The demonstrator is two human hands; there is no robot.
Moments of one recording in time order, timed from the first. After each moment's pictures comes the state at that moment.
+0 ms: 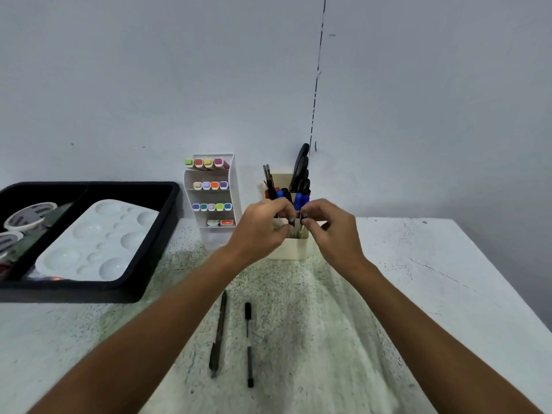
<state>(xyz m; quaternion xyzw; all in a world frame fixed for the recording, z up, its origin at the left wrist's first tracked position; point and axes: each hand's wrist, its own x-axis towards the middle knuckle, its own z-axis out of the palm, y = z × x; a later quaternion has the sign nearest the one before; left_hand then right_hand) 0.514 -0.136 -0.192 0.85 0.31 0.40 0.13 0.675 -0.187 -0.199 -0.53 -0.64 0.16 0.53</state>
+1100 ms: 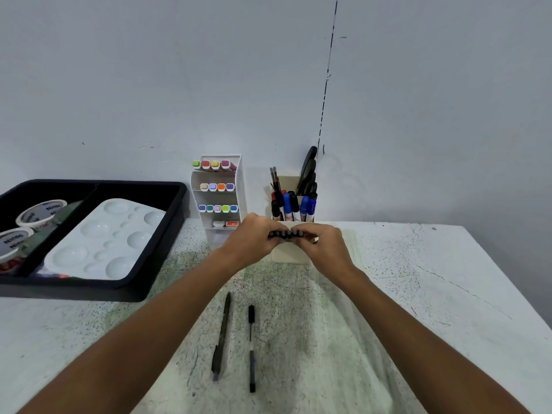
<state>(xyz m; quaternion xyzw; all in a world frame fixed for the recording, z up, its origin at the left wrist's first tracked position) 0.496 -0.121 -0.209 0.87 0.39 0.28 0.14 0.667 -0.166 -0.230 -0.58 -0.65 0.22 0.44</state>
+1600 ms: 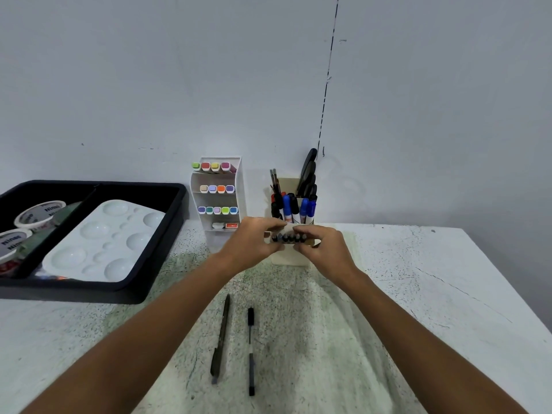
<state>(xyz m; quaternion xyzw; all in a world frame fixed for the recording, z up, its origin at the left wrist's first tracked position) 0.492 -0.118 -0.218 0.84 0.39 0.31 0.22 0.673 -0.166 -0.234 -0.57 -0.65 0.24 0.44</state>
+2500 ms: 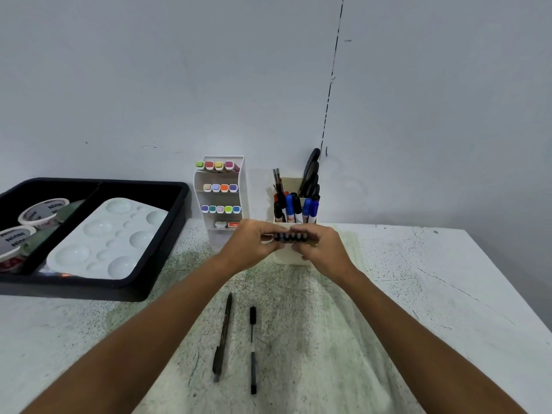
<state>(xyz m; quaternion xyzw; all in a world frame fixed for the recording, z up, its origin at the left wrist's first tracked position) 0.485 -0.119 -0.224 0.81 0.38 0.35 0.27 0.667 -0.159 -0.238 -0.54 -0.63 0.32 0.47</state>
